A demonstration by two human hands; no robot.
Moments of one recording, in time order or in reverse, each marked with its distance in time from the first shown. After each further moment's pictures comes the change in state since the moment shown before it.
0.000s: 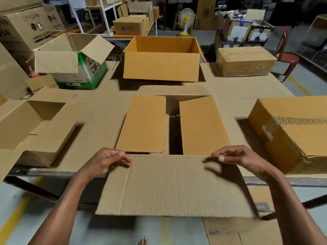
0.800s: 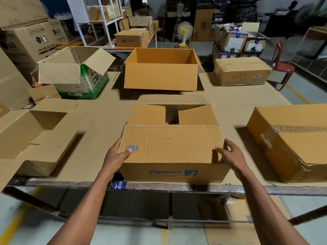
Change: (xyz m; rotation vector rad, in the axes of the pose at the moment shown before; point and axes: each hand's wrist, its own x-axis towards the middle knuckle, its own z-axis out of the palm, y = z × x) left_hand 0.064 -0.018 0.027 0.073 0.495 -0.159; right_hand 0.064 0.025 0.013 -0.040 0.642 0.101
